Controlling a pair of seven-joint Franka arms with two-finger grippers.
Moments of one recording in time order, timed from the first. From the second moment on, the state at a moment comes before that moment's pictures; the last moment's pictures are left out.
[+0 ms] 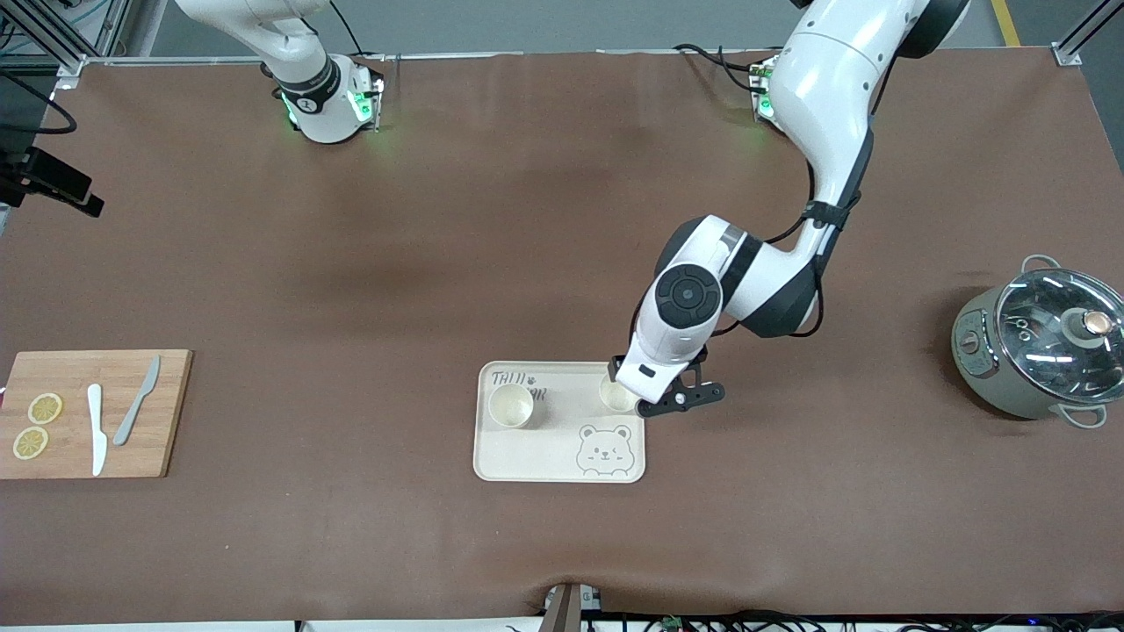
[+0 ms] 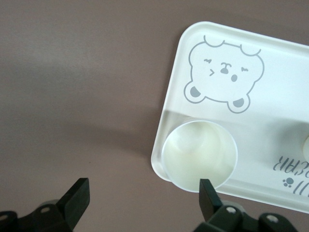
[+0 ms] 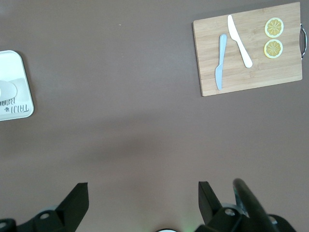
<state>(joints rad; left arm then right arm) -0.50 0.74 -0.09 -1.33 0.07 2.06 -0.81 0.12 -0.02 -0.18 -1.48 0.00 1.42 0.09</state>
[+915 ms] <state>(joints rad) -0.50 0.84 -0.09 -1.32 0.07 2.16 -0.84 0.12 -0.02 -0.18 -1.48 0.00 1.42 0.09</state>
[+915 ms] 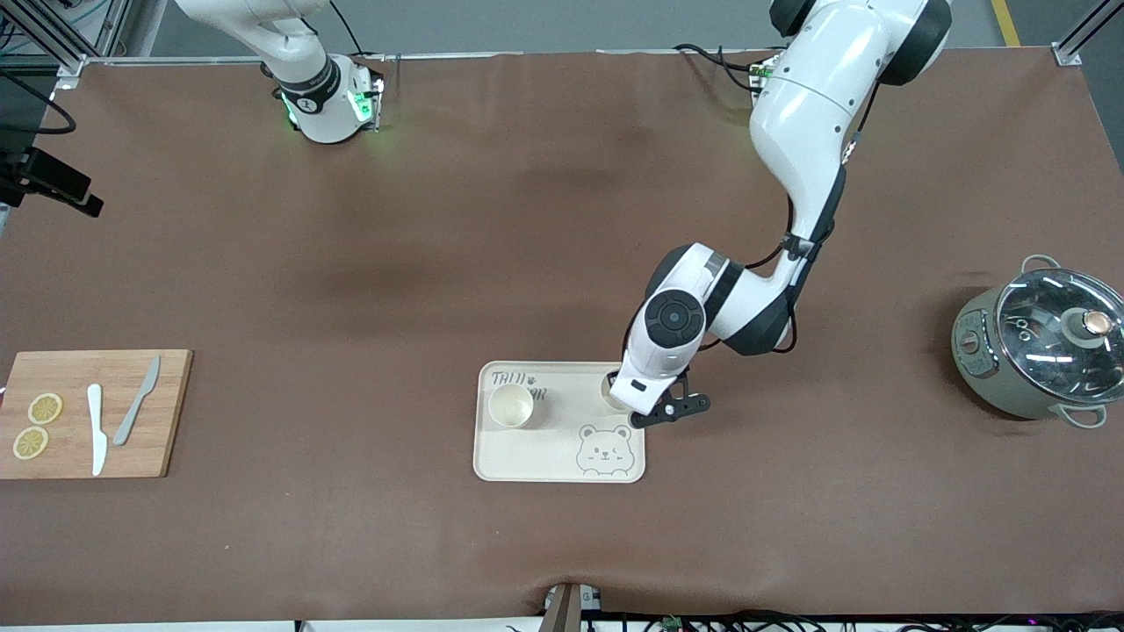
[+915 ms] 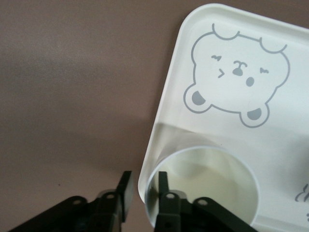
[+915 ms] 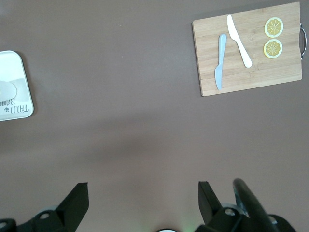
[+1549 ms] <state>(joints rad) -0.49 0.80 -0.06 -1.29 0.07 2.17 -0.84 0.12 -0.02 -0.18 -1.48 0.00 1.42 0.09</state>
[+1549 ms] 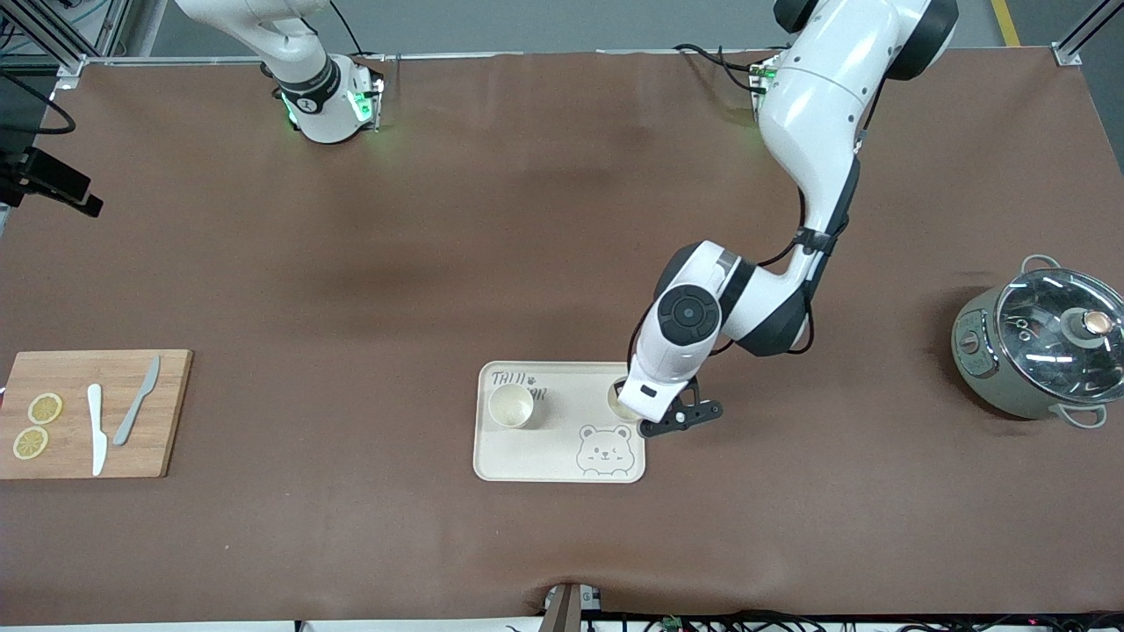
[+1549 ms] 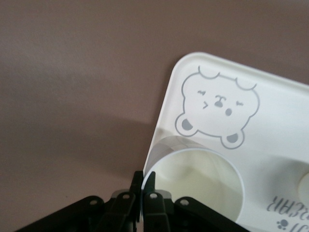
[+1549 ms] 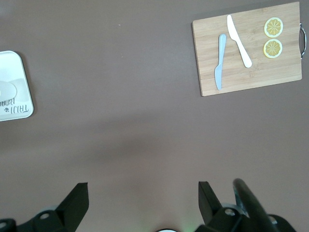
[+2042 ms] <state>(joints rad) -0.38 0.65 -0.06 -1.28 0.13 2.02 -0.78 0.12 -0.01 -0.19 -1.48 0.00 1.43 0.09</state>
